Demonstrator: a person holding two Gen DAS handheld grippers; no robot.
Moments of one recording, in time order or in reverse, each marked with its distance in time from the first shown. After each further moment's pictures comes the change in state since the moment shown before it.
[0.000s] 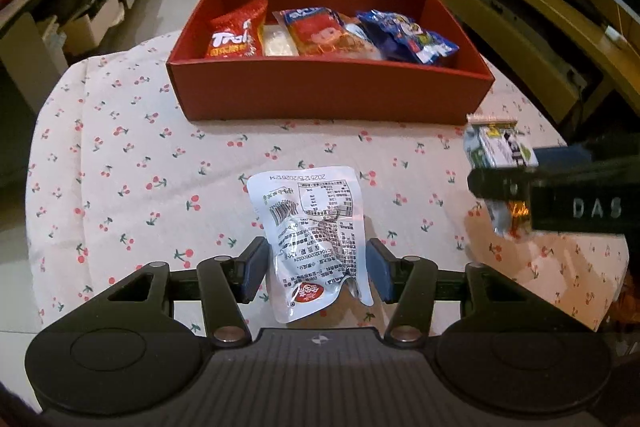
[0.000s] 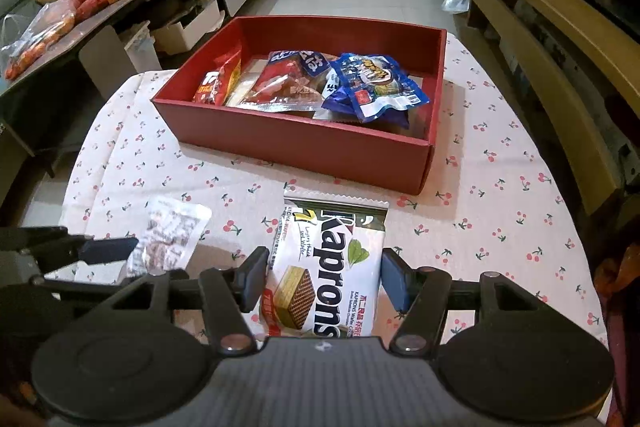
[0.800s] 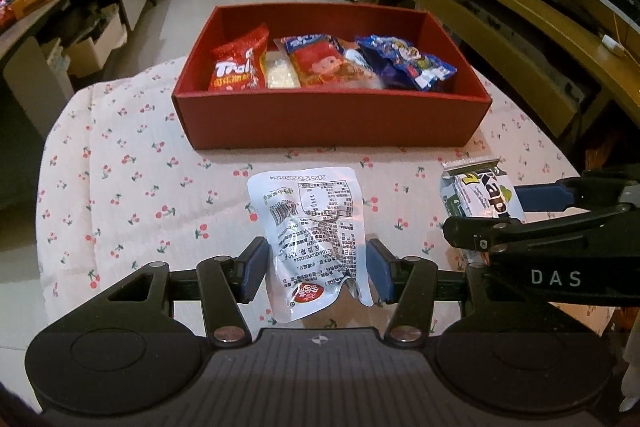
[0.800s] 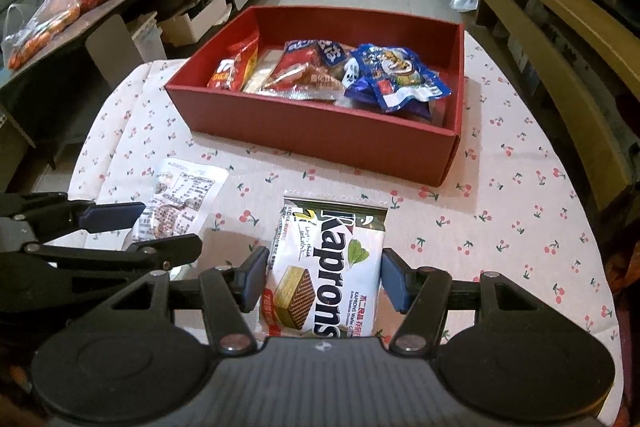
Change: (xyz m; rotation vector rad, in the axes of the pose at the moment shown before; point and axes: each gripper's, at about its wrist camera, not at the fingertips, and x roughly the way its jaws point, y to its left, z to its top) left arm -0.010 -0.001 0.008 0.026 -0.059 0.018; right arm 0.004 0.015 -0.005 -0.010 0.003 0.003
